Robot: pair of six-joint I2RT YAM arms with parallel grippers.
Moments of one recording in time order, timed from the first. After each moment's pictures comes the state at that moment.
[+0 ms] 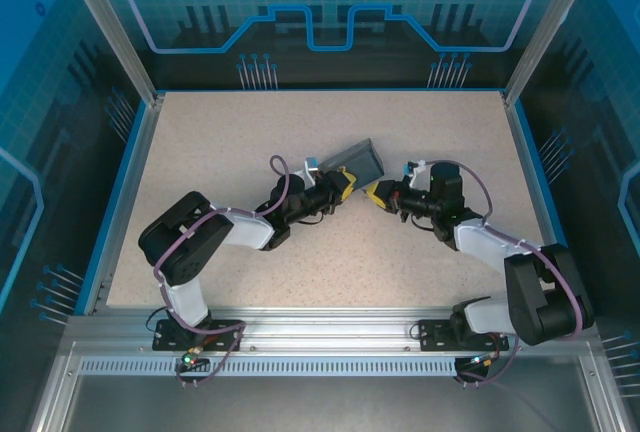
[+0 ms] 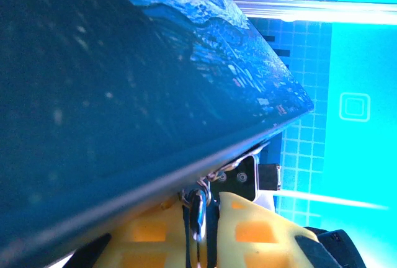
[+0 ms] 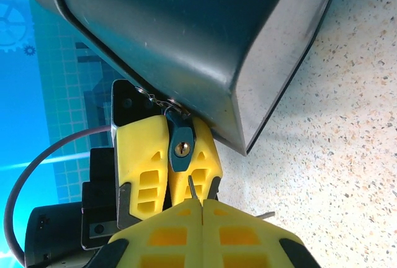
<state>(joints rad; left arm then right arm) -0.67 1.80 0.72 0.97 0.24 -1.58 0.24 1.33 0.53 0.37 -0.78 1.23</state>
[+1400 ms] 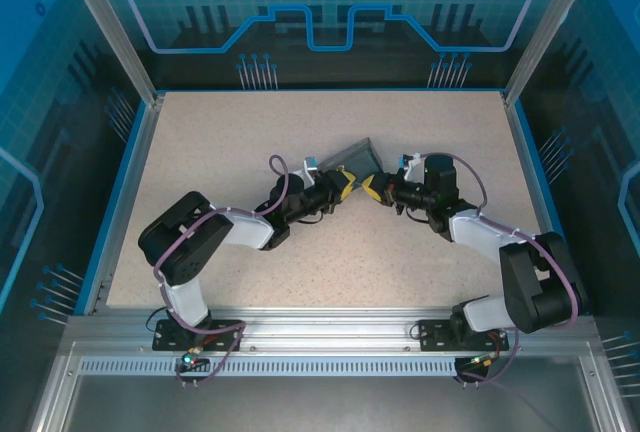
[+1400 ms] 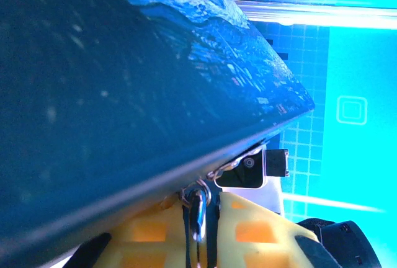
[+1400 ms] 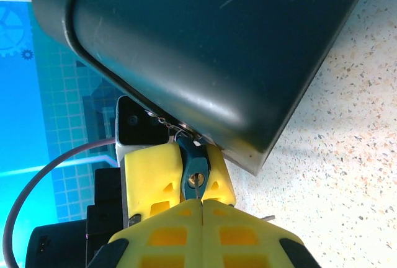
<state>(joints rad) -0.66 1.80 0.72 0.97 0.24 -1.59 0.26 1.40 0.61 0.36 -0.75 1.23</state>
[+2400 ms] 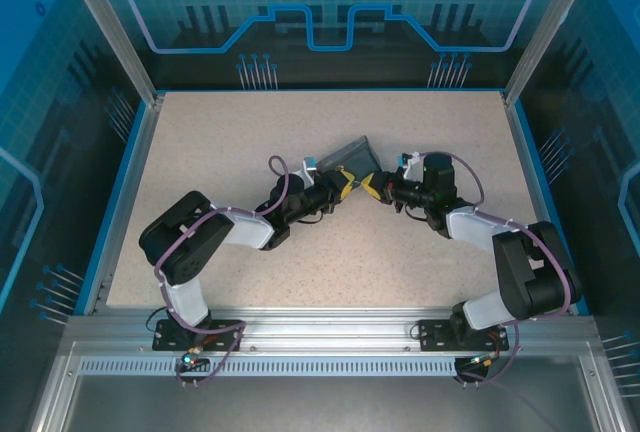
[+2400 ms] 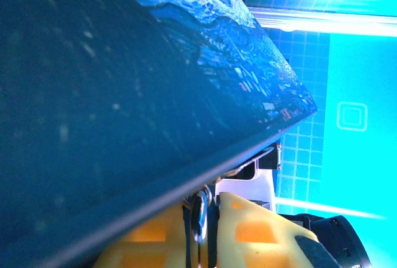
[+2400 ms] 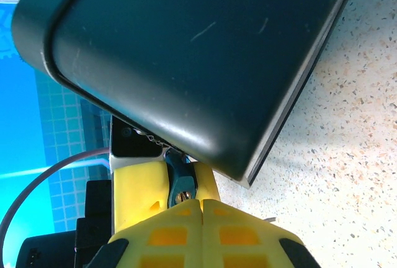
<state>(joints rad) -0.66 1.80 0.72 0.97 0.22 -1.60 0.25 1.47 0.61 0.43 -0.76 1.21</state>
